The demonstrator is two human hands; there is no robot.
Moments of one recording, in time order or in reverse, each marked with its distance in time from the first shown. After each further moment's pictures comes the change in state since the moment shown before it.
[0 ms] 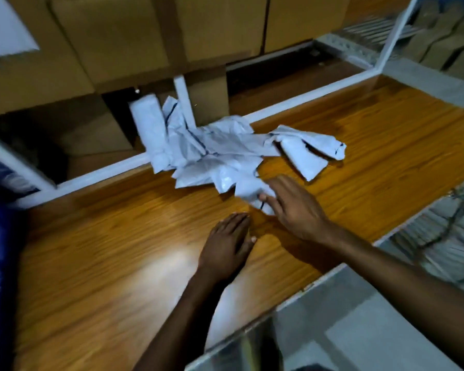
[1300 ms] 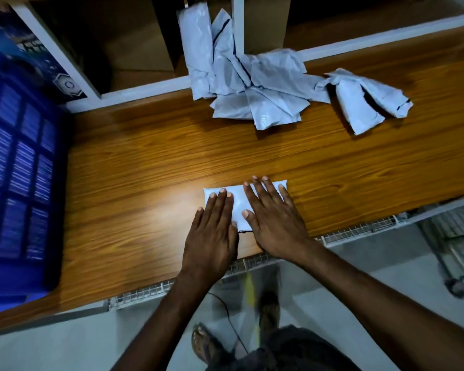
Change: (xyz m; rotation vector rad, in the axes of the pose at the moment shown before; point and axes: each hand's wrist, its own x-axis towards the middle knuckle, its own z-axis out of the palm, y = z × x) left_hand -0.159 0.018 -0.009 0.251 0.098 -0.325; right_hand -0.108 -0.093 0.085 -0.250 -0.522 -0.008
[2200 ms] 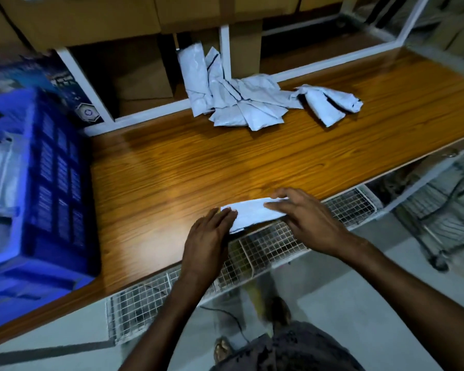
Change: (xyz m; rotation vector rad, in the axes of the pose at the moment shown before) left_hand -0.074 -0.046 -0.063 -0.197 0.063 0.268; right_hand -0.103 -0.037 -0.077 0.214 0.148 -0.061
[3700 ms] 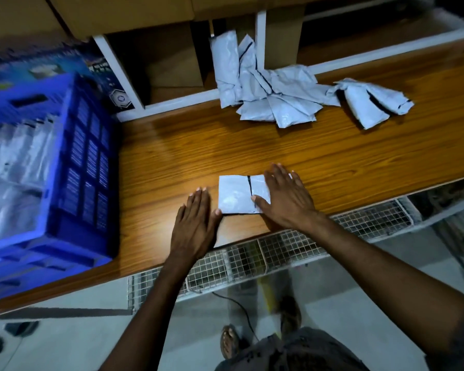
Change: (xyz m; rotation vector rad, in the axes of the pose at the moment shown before) left_hand 0.009 -0.061 0.005 0.095 -0.141 -0.467; right_hand 0.101 -0.004 0.050 -0.162 -0.244 0.158
